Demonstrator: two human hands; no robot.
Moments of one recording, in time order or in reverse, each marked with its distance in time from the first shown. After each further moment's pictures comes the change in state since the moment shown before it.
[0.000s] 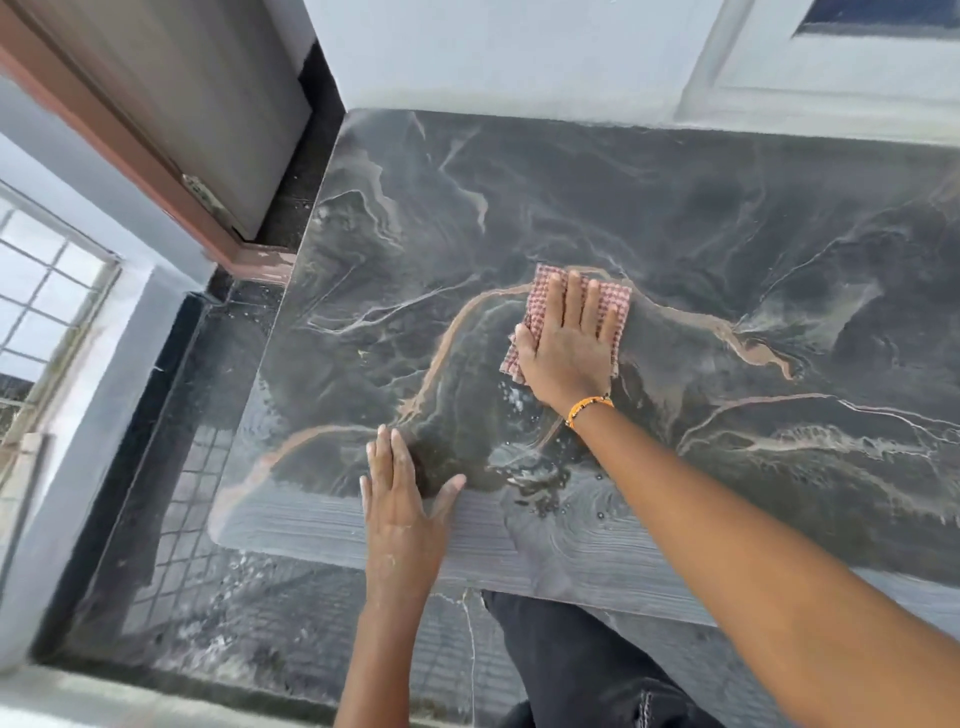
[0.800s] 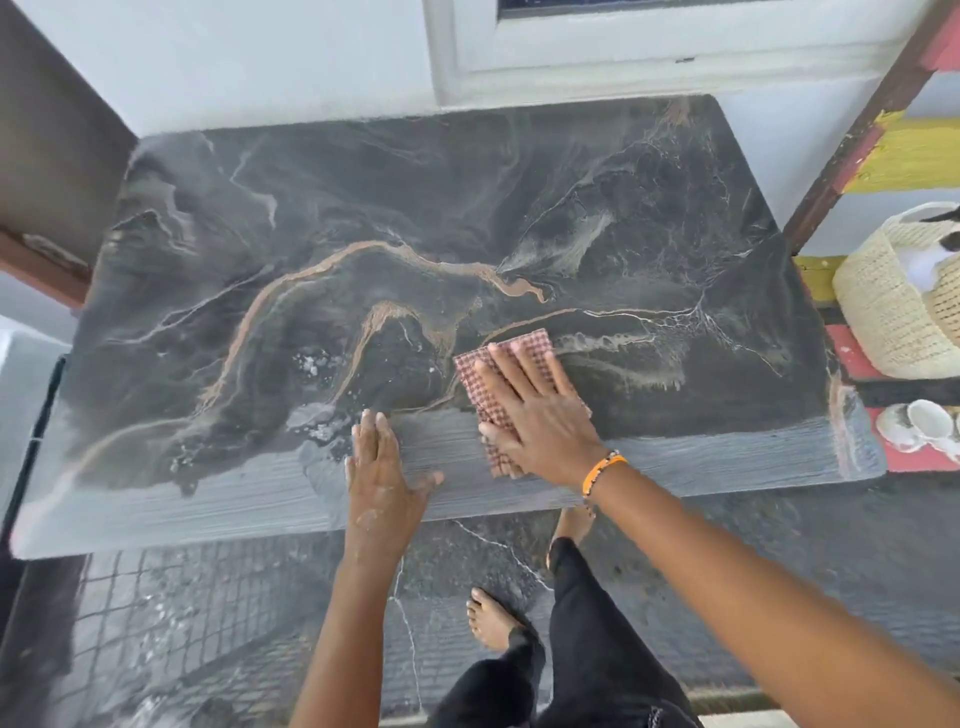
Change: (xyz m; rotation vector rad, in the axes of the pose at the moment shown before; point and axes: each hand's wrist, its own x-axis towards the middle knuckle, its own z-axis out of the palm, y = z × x) left_hand -0.081 0.121 0.095 0.120 -0.240 0.138; right_hand -0.156 0.217 -0.036 -0.173 -0.081 -0.337
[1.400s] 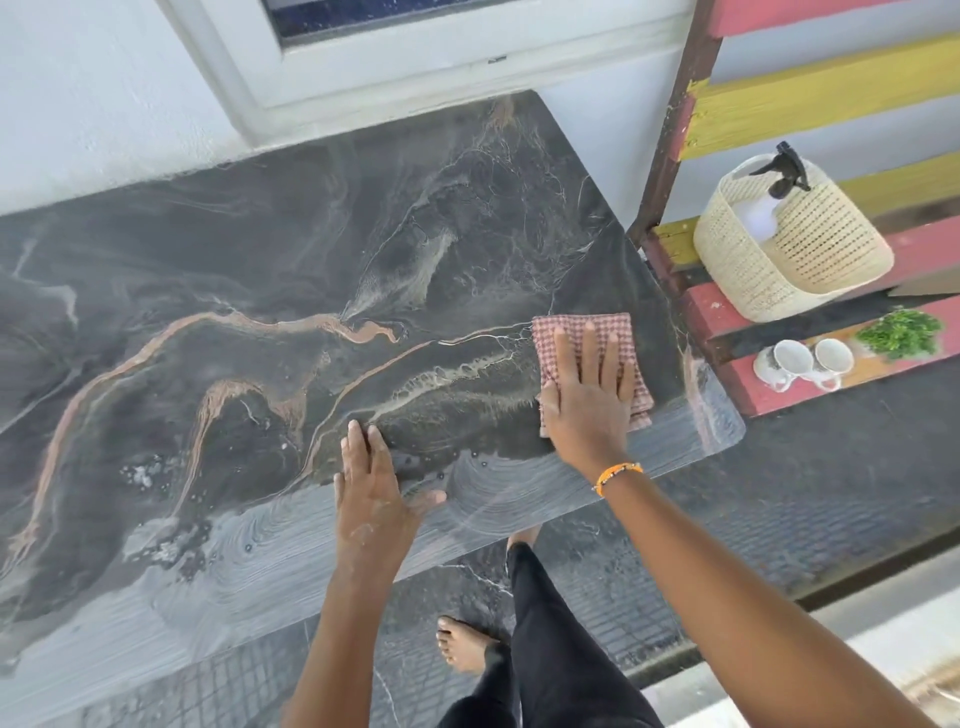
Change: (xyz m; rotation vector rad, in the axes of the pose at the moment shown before) left_hand 0.029 0.104 0.063 0.178 -0.191 0.185; right_hand -0.066 0.140 -0.006 0.211 0.150 0.803
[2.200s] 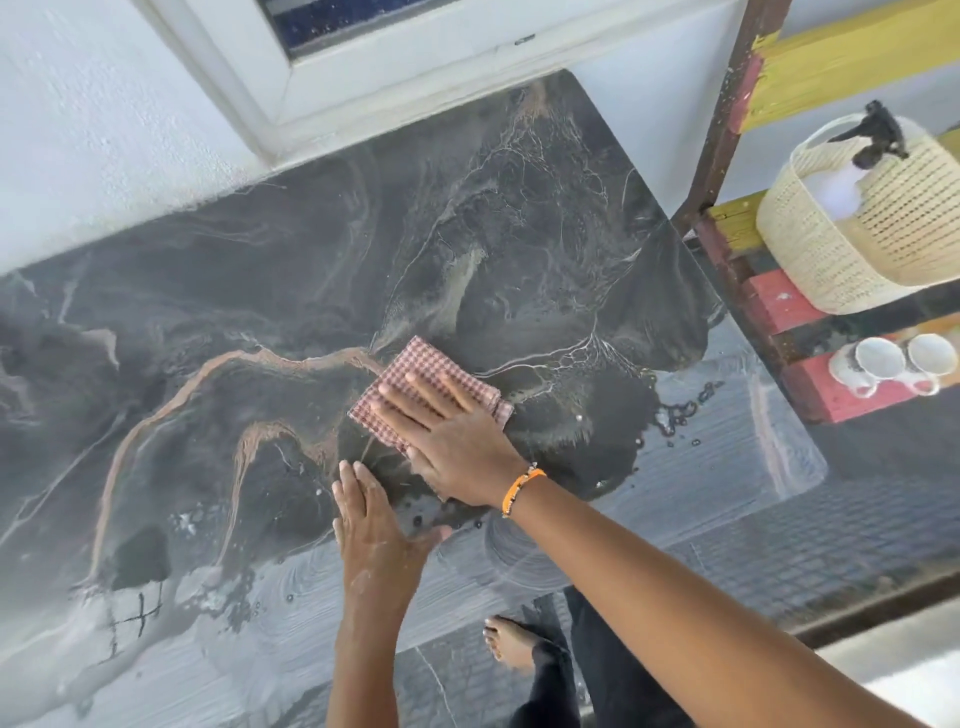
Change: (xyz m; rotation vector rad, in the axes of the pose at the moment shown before) left_hand 0.018 -0.004 -0.027 -0.056 -0.025 -0.165; right_hand 0.024 -0.131 0.029 -0.036 -0.252 -0.820
